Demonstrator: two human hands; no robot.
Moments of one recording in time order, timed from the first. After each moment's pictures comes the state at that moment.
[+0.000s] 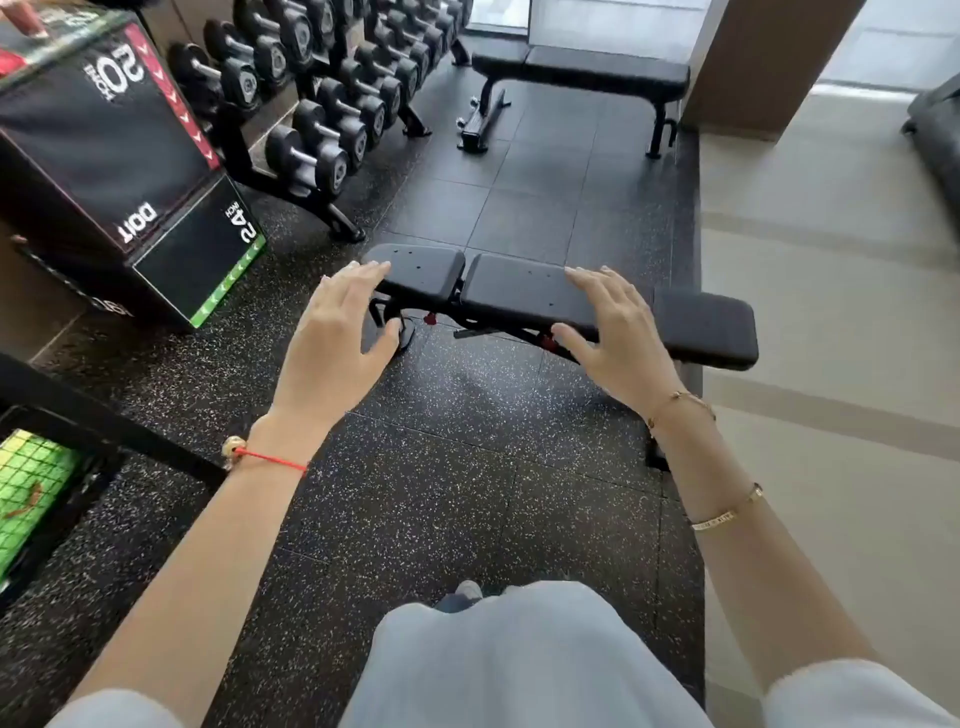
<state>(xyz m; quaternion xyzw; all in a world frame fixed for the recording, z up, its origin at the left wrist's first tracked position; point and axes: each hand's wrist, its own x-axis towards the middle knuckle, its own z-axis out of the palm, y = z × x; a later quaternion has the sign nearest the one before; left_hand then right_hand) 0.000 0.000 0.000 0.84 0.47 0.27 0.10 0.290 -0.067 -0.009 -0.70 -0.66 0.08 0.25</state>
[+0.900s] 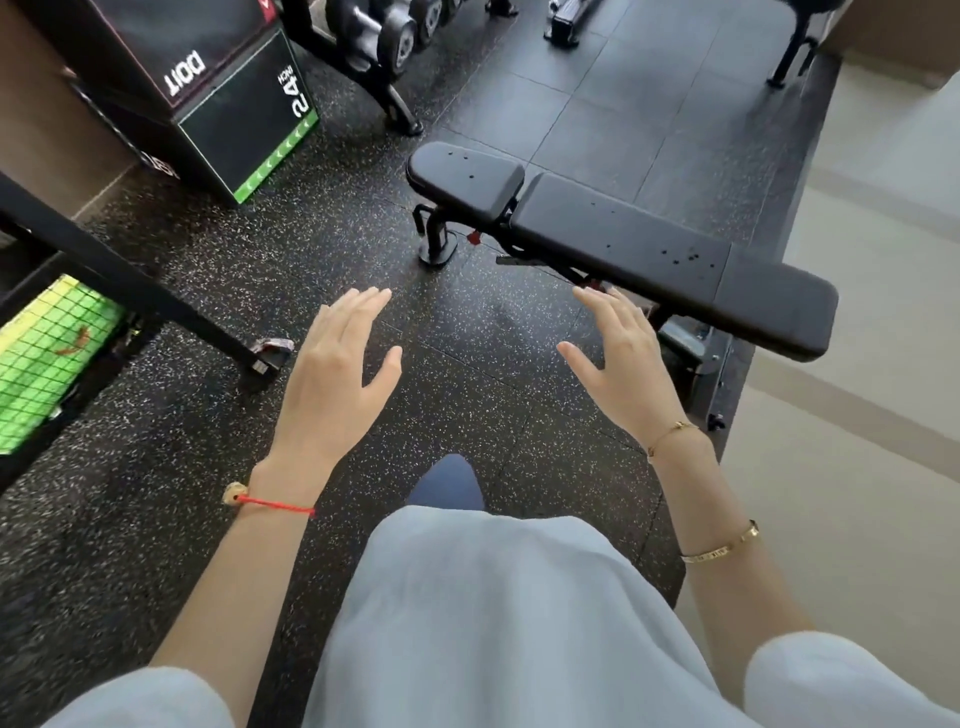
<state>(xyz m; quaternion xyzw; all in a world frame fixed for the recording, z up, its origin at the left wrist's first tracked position) -0.015 -0.073 -0.063 0.76 0.59 0.22 0.14 0.279 -0.073 -0.074 -0.67 -0.70 0.17 0.19</state>
